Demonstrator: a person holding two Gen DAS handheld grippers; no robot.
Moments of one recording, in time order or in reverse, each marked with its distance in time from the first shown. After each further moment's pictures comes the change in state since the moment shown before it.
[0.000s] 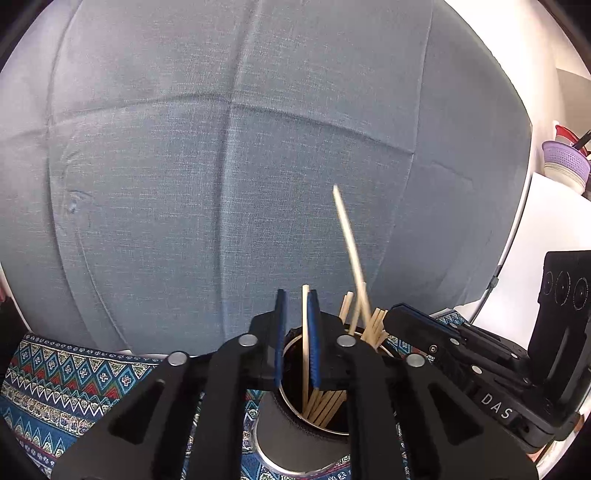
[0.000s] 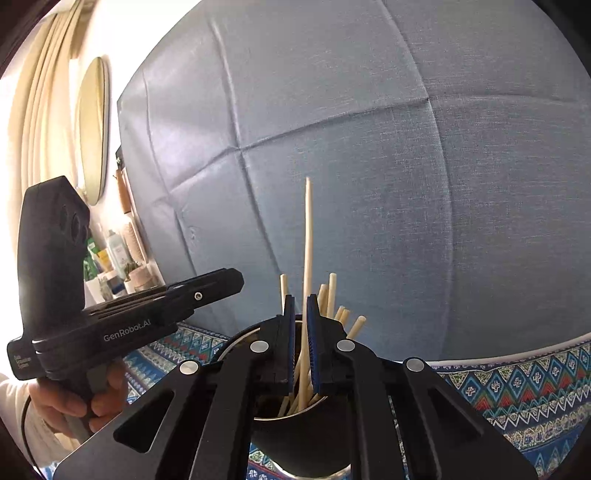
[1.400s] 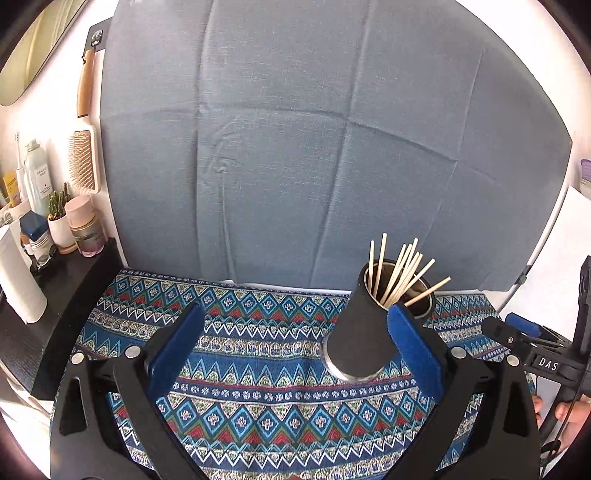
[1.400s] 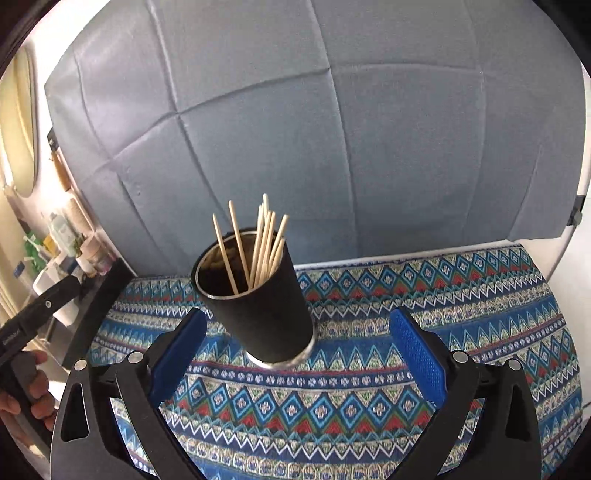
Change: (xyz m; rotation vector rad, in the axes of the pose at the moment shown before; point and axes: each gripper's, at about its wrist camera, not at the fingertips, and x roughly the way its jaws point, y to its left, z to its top) left arm -0.138 0.041 -0.015 -0.108 0.152 0.231; right arm -0.085 0.023 0.000 0.141 0.309 -0.327
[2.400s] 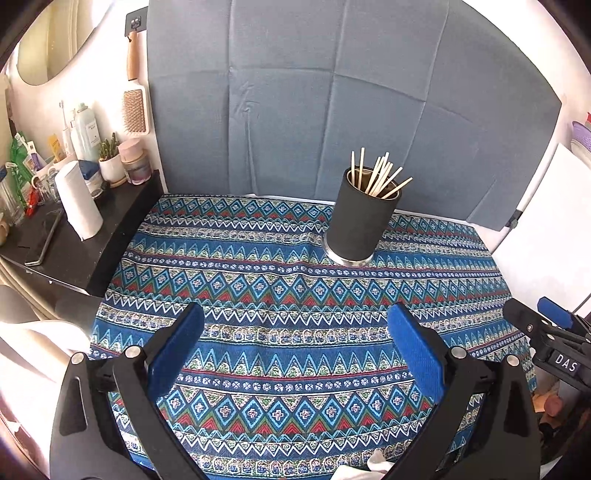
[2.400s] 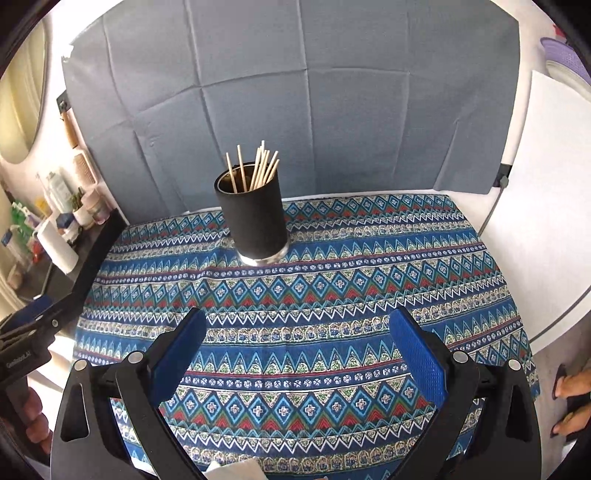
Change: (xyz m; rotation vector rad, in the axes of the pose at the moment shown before) left arm -0.133 -0.020 -0.074 0.017 0.191 0.084; right arm -0.155 0.046 -0.089 0.018 0.094 -0.196
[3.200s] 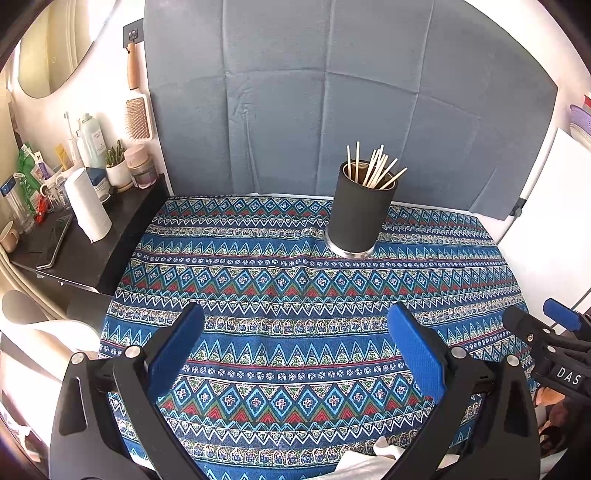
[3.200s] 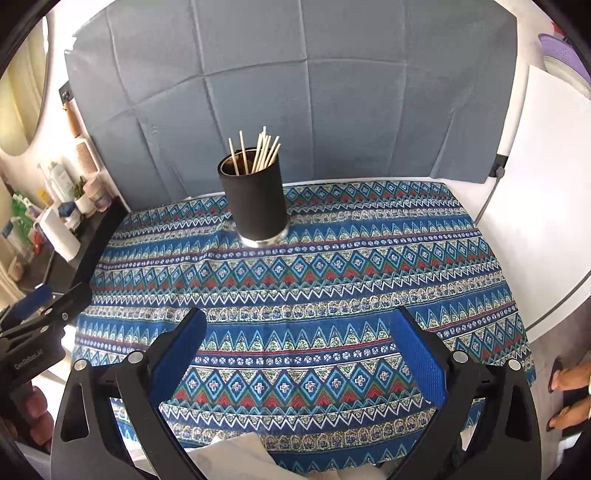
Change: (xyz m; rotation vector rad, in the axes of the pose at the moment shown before) left arm -0.013 -0.014 -0.011 0.031 0.004 0.019; right arm -0.012 0.003 -0.012 -0.011 0.046 -0.008
